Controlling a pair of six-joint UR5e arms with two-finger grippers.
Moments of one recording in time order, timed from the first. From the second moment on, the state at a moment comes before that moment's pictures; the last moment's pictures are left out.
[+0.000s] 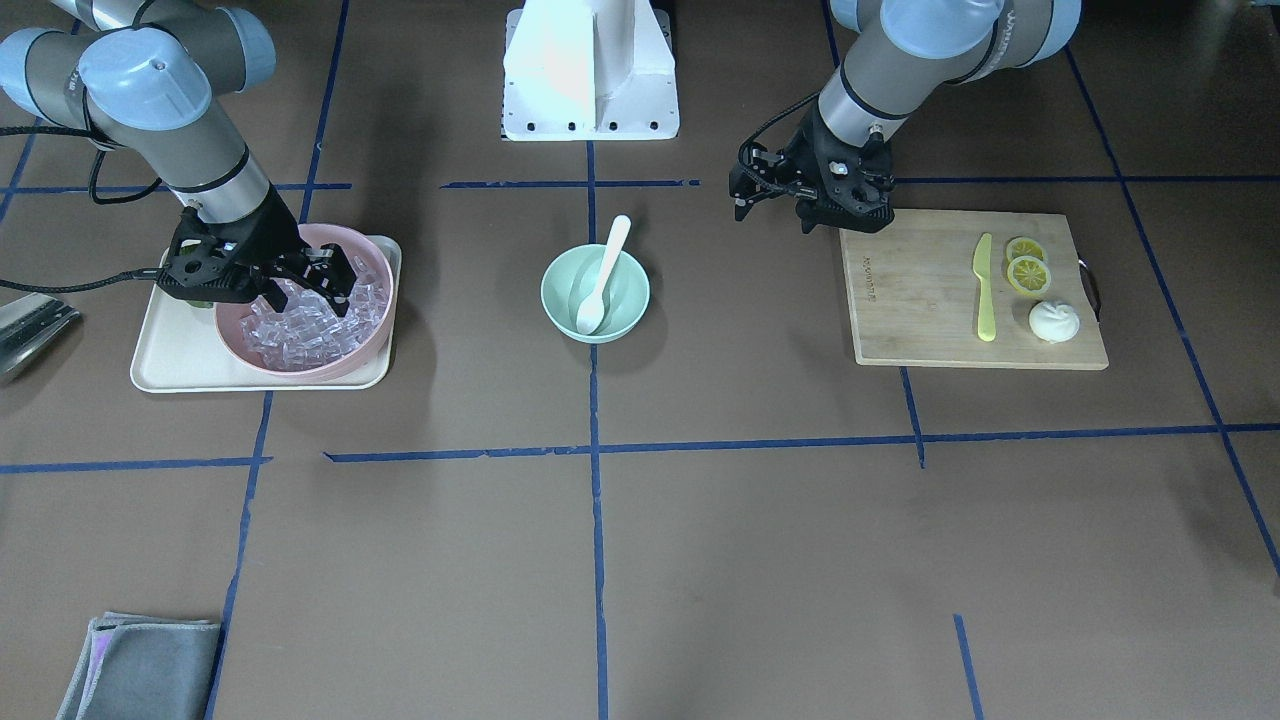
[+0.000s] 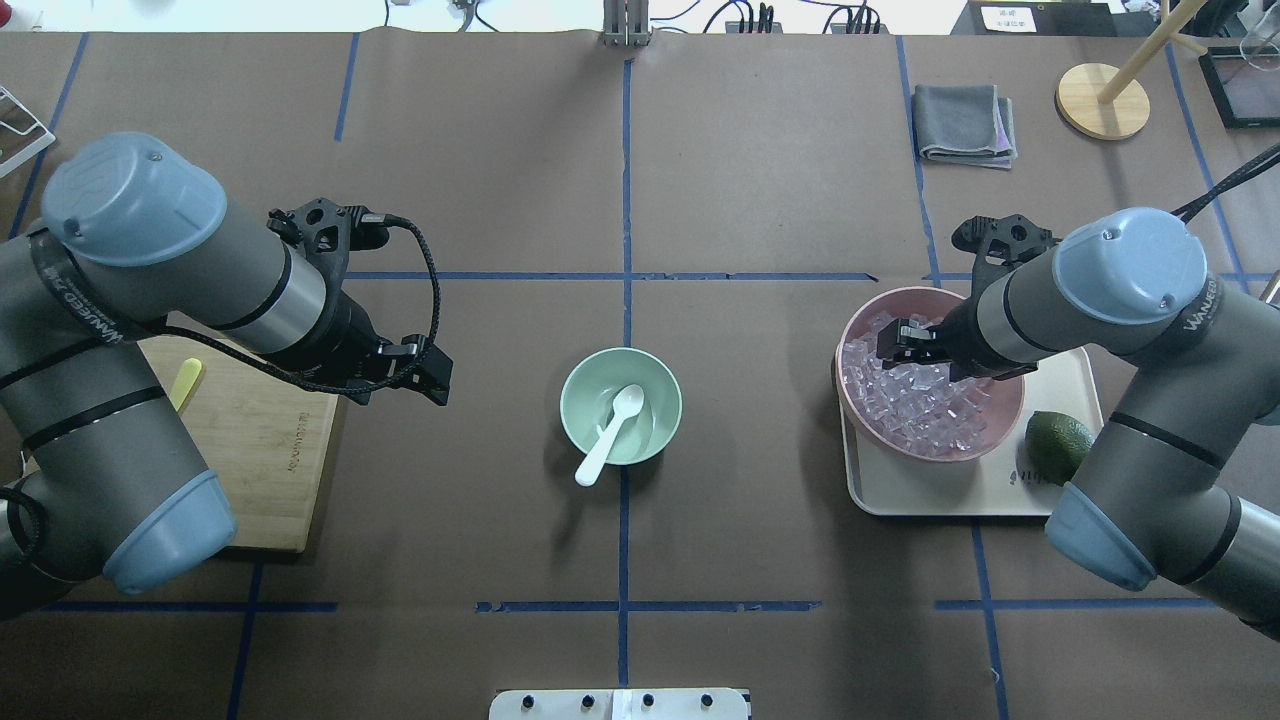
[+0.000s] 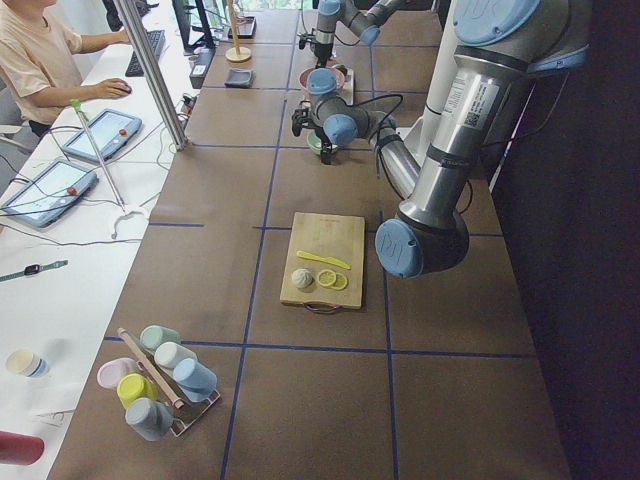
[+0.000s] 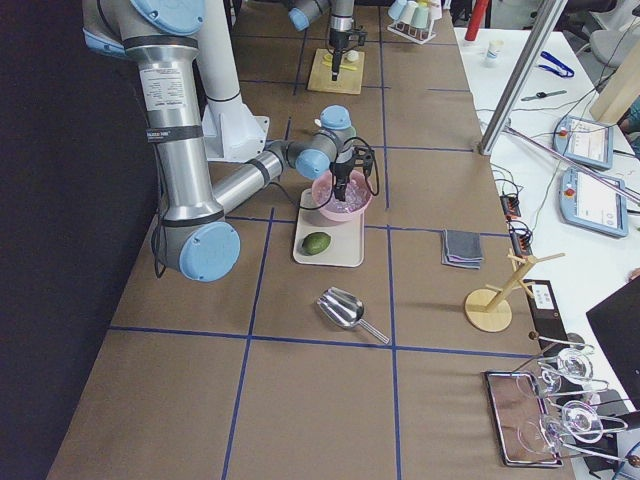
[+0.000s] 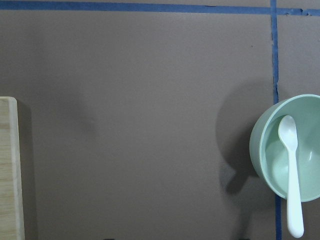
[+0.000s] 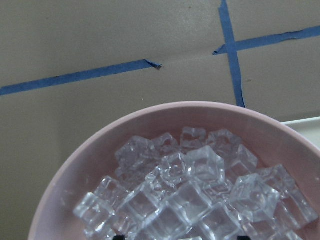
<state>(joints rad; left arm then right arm) -0.68 -1.95 -1.98 -1.66 -2.18 -1.09 0.69 -1.40 1.91 -1.29 1.95 1.26</state>
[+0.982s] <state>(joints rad) -0.69 -1.95 -2.00 -1.66 -2.18 -1.09 0.69 -1.39 1.96 -1.30 1.96 1.27</state>
